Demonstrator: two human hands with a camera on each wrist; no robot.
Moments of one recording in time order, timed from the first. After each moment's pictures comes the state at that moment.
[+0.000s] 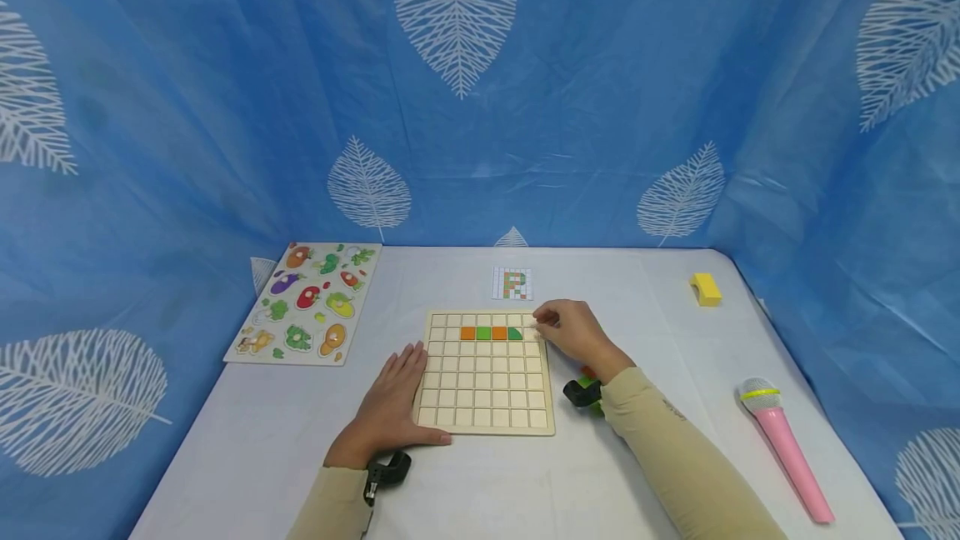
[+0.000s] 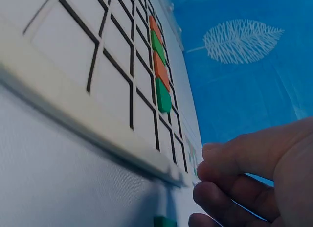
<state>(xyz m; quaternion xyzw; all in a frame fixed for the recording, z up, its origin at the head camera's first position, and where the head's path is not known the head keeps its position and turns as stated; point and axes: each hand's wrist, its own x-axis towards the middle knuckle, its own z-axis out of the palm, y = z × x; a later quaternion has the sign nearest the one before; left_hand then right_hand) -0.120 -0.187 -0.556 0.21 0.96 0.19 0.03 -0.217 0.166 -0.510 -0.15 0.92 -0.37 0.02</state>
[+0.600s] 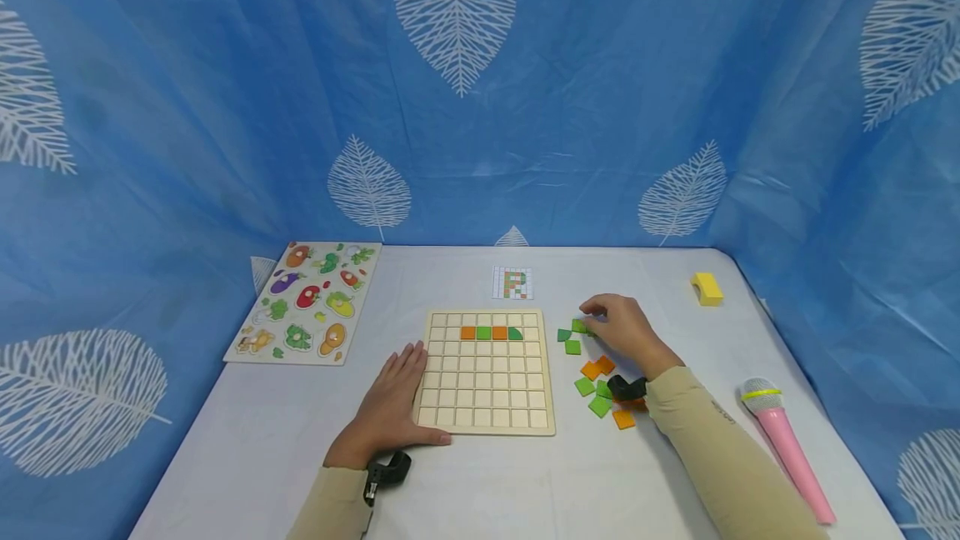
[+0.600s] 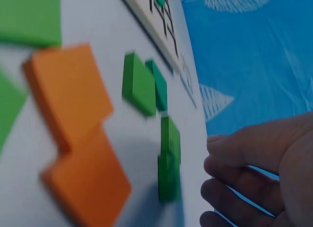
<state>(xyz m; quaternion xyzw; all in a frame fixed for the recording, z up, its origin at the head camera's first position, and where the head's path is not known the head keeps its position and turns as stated) -0.120 -0.188 -0.555 0.21 0.96 0.19 0.03 -0.220 0.240 -0.512 -0.11 0.93 -0.35 0.01</state>
